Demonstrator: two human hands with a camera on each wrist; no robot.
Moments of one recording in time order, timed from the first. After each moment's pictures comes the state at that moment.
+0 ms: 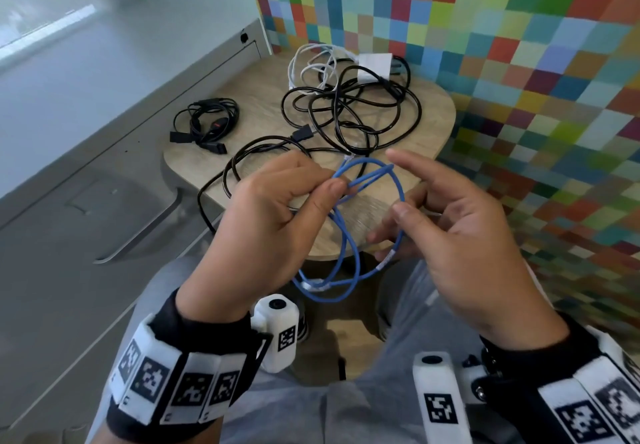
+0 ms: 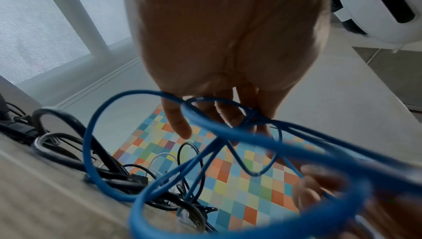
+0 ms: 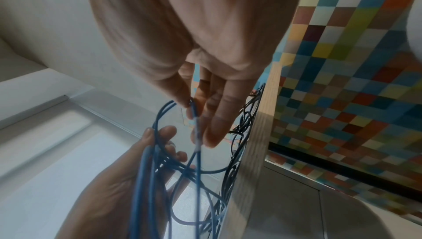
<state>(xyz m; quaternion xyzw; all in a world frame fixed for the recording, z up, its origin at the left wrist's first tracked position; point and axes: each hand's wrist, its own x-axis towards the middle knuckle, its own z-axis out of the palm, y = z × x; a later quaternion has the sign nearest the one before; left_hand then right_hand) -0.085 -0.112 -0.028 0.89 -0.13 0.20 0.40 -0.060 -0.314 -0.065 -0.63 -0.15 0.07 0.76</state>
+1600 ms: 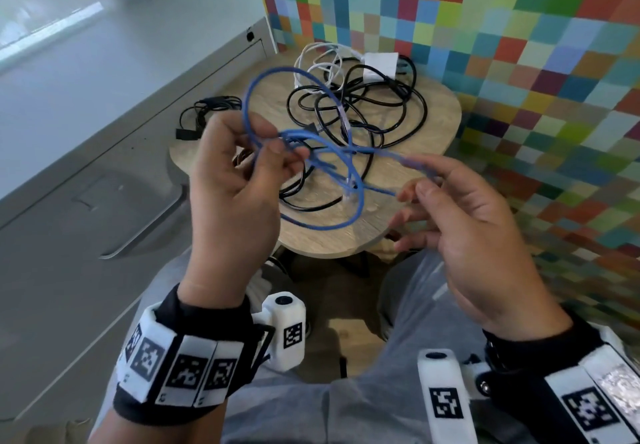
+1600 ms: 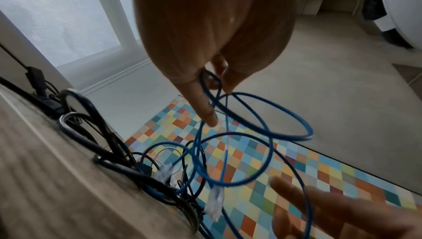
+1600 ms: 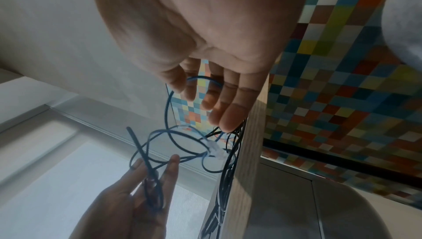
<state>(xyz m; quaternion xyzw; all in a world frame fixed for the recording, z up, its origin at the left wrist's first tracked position) -0.079 -0.108 -0.024 0.73 0.02 0.30 0.62 -0.051 -0.314 -0.072 -0.62 -0.09 0.08 0.78</state>
